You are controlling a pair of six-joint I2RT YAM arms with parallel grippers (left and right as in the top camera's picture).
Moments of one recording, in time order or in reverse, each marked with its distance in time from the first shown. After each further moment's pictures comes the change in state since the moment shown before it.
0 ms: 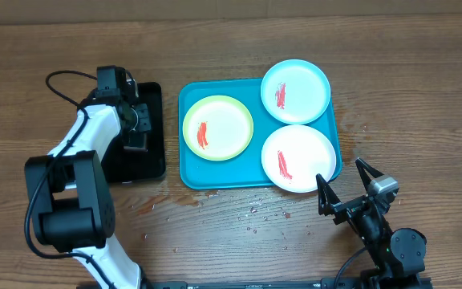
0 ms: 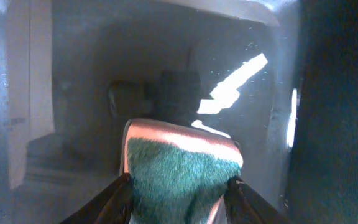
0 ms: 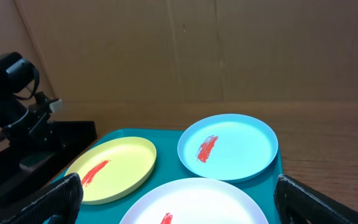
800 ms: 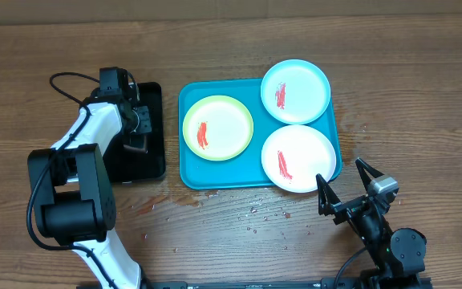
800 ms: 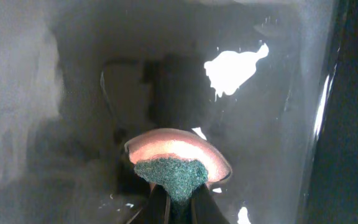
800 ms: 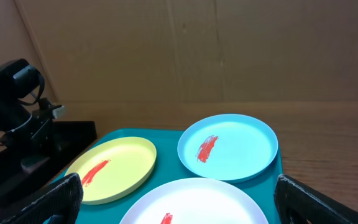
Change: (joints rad) left arm 0.001 0.041 0.023 -0.041 -0.007 0.002; right arm 0.000 0.000 0.000 0.000 0.000 0.000
